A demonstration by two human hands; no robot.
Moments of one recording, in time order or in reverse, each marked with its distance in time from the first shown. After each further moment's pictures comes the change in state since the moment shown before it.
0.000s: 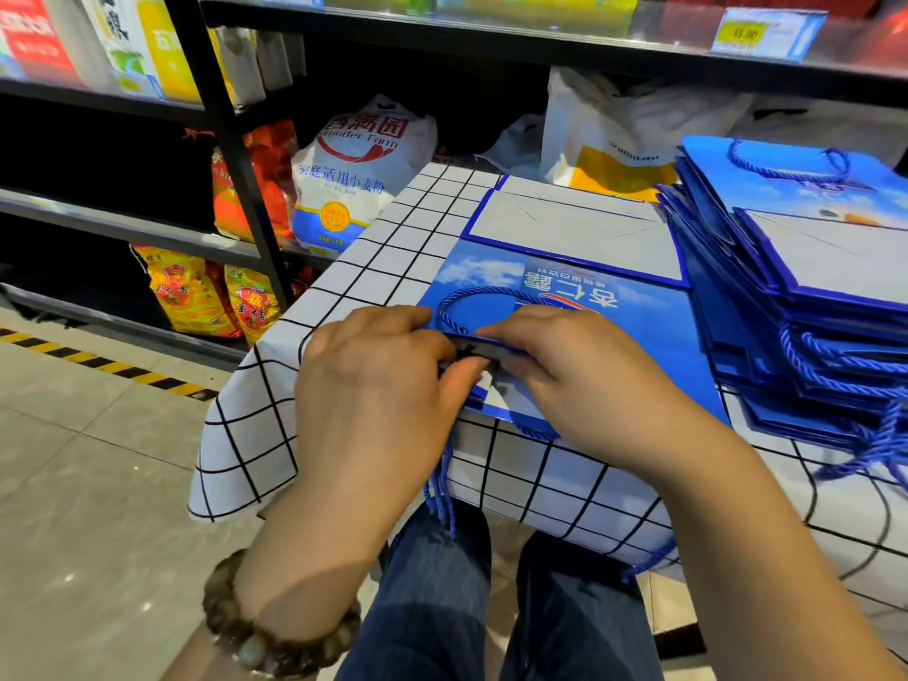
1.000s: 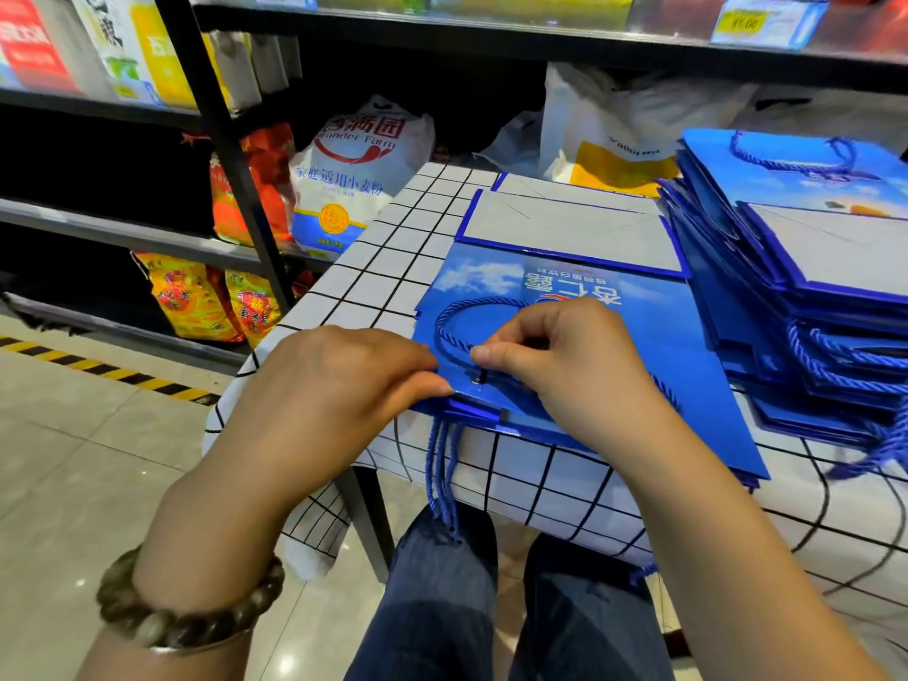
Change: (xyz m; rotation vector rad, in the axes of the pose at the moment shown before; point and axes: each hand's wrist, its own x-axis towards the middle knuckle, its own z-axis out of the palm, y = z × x) left_hand 0.013 -0.037 -0.019 -0.153 -0.219 0.322; right_hand 0.009 -0.001 0.013 0.572 0.224 0.299
